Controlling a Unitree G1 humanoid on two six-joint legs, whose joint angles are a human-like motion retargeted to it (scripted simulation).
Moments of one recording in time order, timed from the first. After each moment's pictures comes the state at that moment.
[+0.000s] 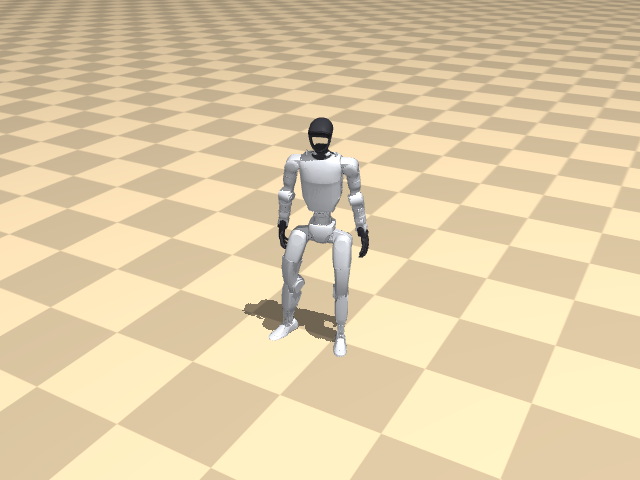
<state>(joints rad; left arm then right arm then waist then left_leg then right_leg) 0.15 0.12 0.23 1.51 0.35 -0.04 0.09 0.07 -0.21 -0.35 1.68 -0.45 -0.09 0.02 0.04 0.04 0.01 -0.06 0.06 0.20 0.00 -0.10 -0.06 0.01 -0.23 -0.55 0.04 0.14 0.08</state>
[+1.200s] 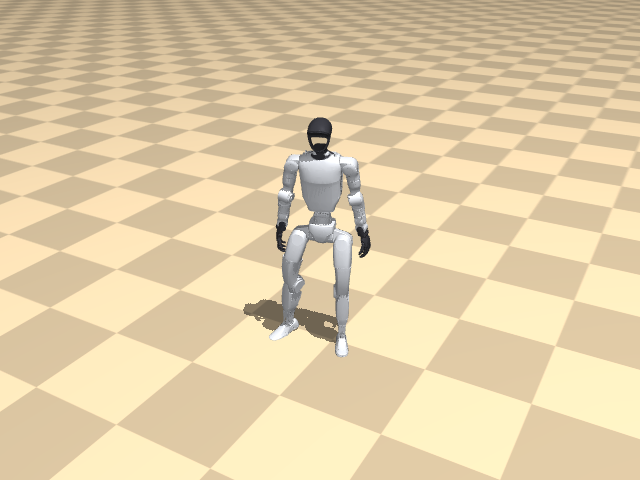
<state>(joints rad) 0.12 0.13 0.12 1.55 0.39 -0.07 0.14 0.03 -0.21 -0.29 1.67 -0.47 -0.10 -0.06 0.04 0.05 0.02 -0.06 0.08 0.22 0.01 -0.11 -0.07 0.01 -0.24 -0.55 0.05 0.13 0.10</state>
